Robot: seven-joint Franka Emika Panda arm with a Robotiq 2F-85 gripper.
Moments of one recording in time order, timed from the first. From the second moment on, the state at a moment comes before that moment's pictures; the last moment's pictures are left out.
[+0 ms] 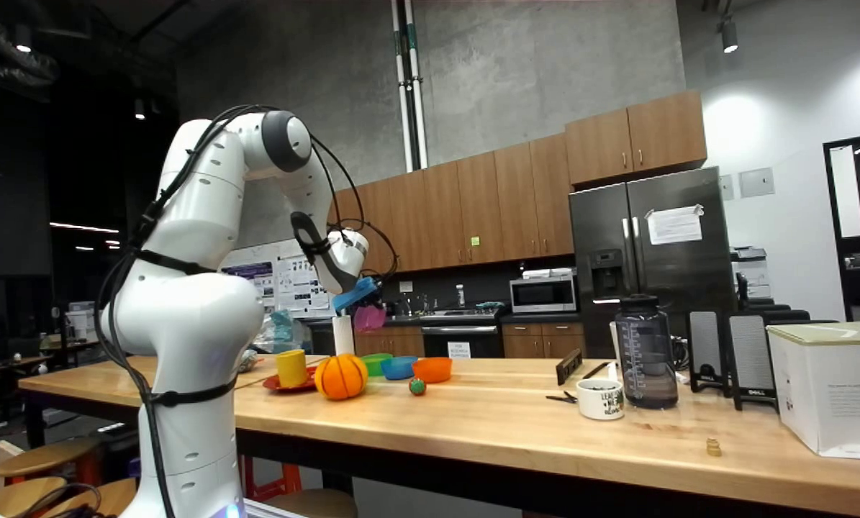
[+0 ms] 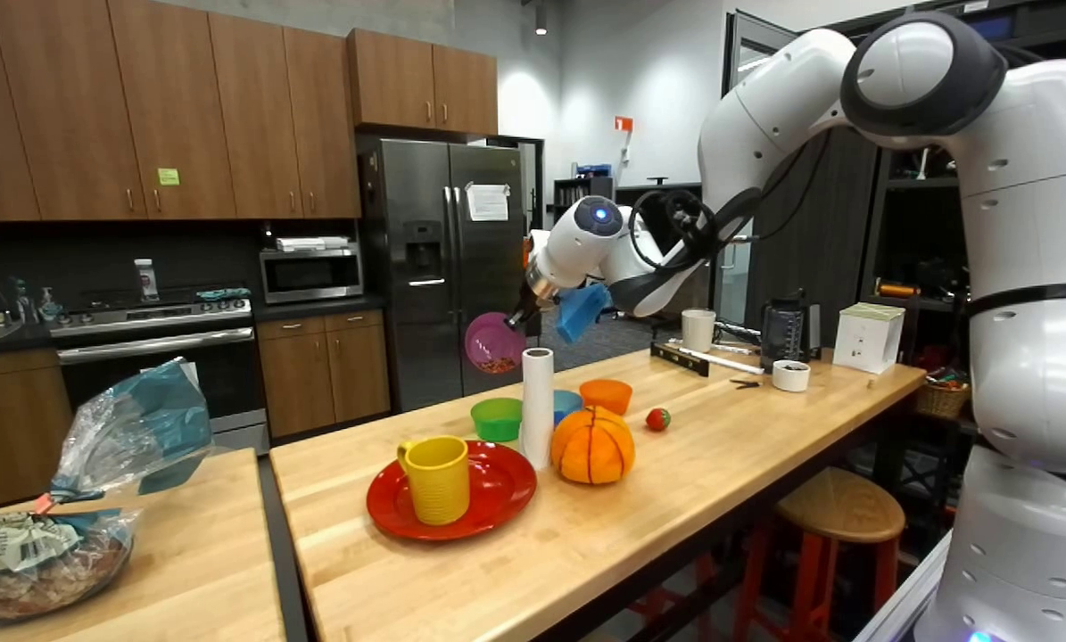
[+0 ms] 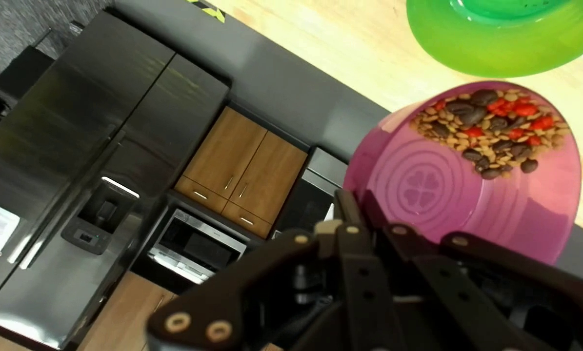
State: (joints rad) arm 0.05 0.23 0.16 -1.98 -1.46 2.89 1.05
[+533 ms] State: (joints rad) arm 0.09 0.24 0.21 -1.96 -1.36 2.68 0.82
